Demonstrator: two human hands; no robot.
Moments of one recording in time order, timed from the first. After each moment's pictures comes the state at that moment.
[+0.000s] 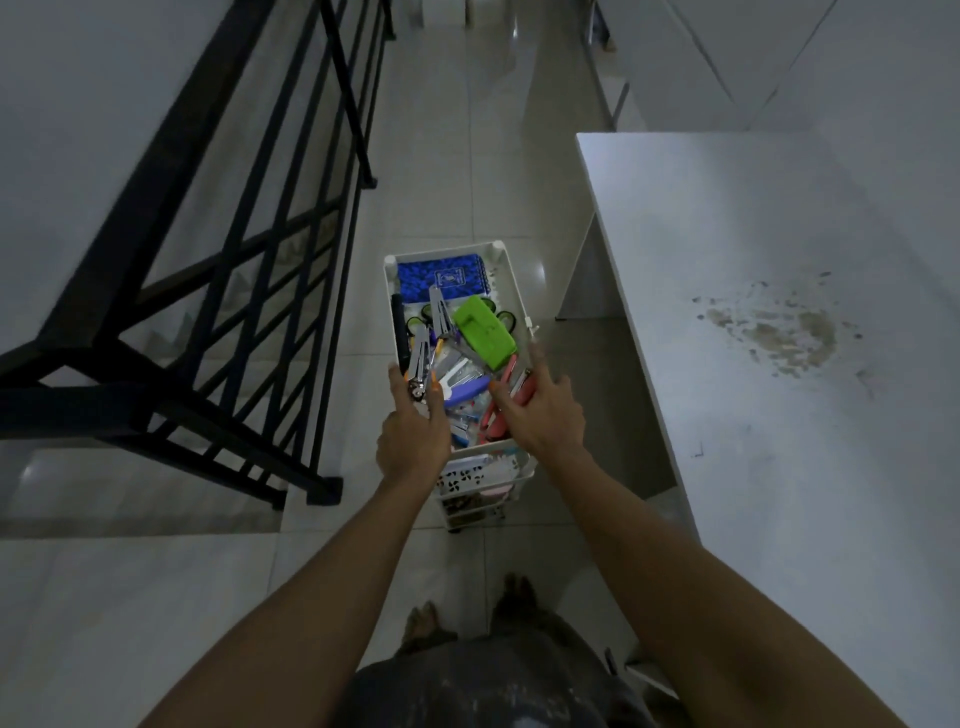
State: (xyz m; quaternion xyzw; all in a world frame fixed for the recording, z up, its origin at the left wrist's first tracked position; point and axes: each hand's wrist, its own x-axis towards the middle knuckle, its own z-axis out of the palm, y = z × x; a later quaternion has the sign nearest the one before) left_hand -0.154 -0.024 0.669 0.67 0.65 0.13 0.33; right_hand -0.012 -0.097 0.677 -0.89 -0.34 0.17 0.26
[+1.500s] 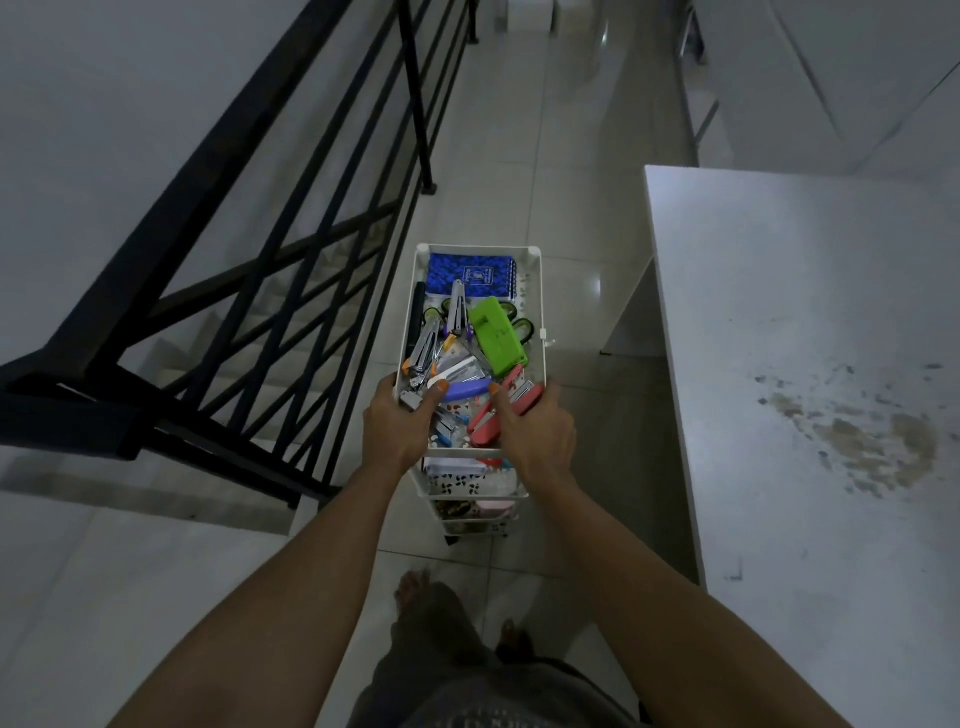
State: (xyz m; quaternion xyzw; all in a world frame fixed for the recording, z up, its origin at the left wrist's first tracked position) left_hand -0.119 0.073 0.657 0.61 0.59 0.33 0.42; right_hand 0.028 -0.008 0.666 -0.85 -0.28 0.23 0.38
